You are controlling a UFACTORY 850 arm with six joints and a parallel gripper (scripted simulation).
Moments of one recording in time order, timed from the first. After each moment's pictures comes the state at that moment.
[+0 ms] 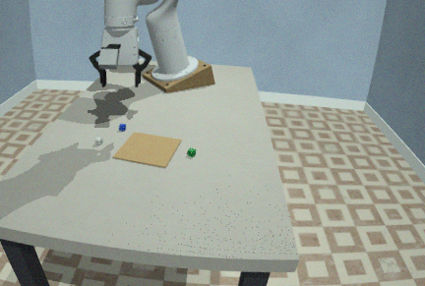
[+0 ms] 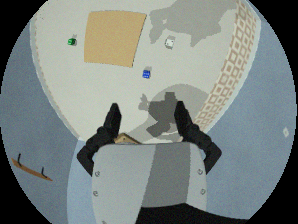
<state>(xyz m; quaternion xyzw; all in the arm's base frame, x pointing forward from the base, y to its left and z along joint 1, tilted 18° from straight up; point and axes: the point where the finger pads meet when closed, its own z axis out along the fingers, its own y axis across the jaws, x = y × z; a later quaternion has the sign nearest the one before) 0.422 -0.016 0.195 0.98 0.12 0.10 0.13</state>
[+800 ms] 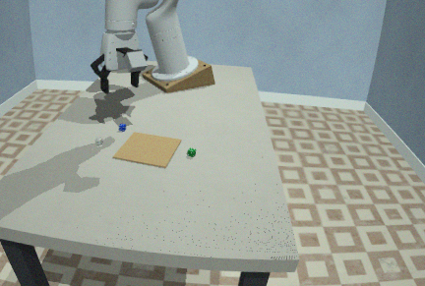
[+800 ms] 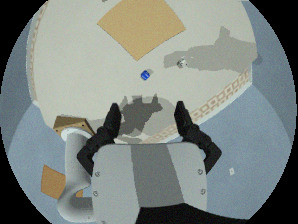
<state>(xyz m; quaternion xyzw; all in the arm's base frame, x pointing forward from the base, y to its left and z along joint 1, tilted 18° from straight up) 0.424 -0.019 0.186 0.89 0.42 0.06 0.16</state>
